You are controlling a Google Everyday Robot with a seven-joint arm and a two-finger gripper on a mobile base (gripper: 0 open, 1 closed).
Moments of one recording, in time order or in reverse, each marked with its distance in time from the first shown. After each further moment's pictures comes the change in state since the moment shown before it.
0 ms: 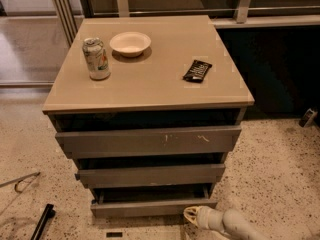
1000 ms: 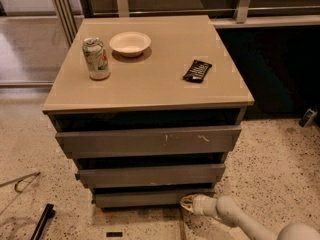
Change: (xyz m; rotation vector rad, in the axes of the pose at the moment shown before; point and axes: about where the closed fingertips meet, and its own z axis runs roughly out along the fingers) arm 0.002 -0.053 0.036 0.016 0.014 -0.026
